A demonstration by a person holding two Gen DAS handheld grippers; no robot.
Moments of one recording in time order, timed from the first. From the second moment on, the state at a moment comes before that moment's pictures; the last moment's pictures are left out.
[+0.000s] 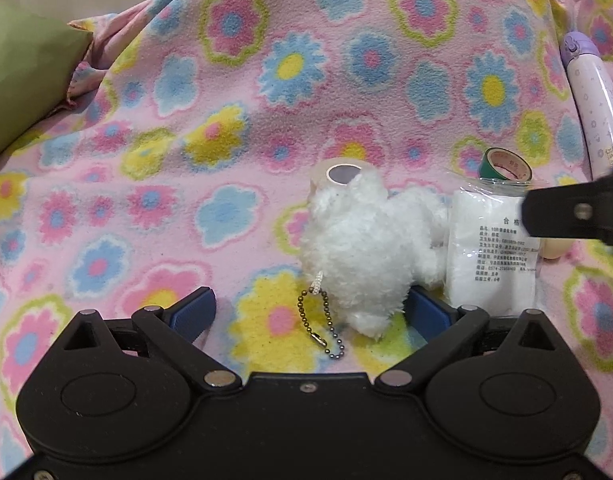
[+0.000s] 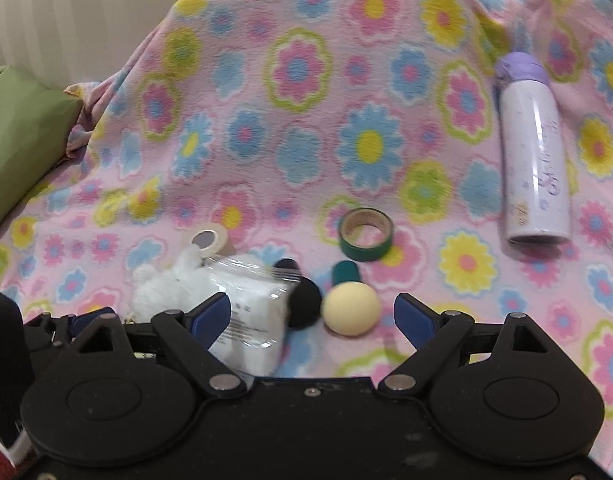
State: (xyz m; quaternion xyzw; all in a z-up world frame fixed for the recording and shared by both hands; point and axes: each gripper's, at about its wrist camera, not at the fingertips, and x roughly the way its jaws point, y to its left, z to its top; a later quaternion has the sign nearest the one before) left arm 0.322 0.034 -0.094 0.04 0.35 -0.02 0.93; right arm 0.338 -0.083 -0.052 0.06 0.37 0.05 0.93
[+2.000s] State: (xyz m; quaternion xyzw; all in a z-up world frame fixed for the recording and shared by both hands) left arm 0.323 0.035 -0.095 0.03 0.36 -0.01 0.93; right arm 0.326 -0.109 -0.050 0.06 0.43 0.03 0.90
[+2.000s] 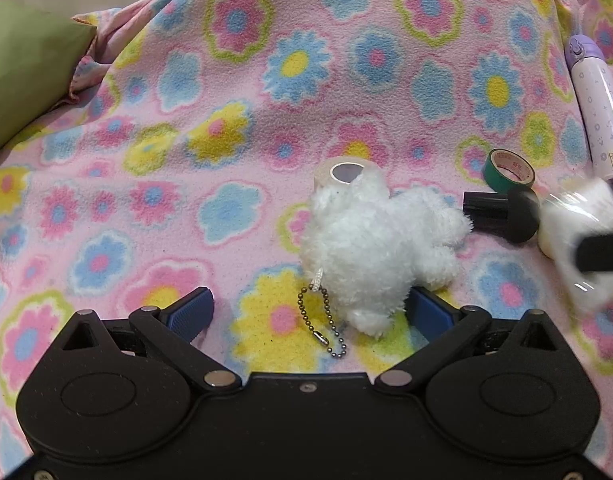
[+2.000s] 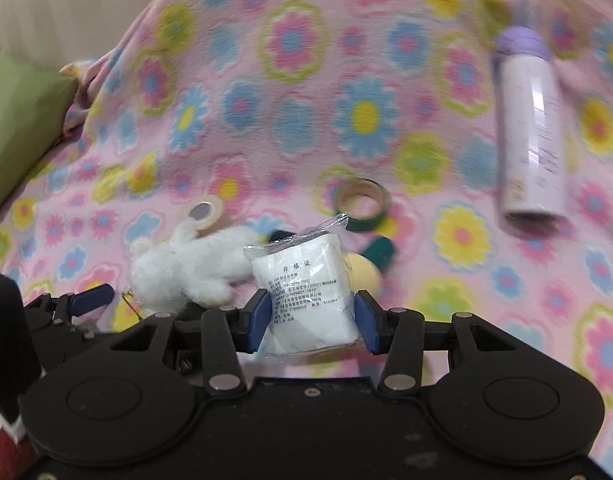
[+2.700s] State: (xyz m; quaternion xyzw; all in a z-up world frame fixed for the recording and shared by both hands) left arm 0.323 0.036 -0.095 0.03 0.36 -0.01 0.93; right arm 0.301 -0.131 -0.100 -0.04 0.38 0.02 0.93
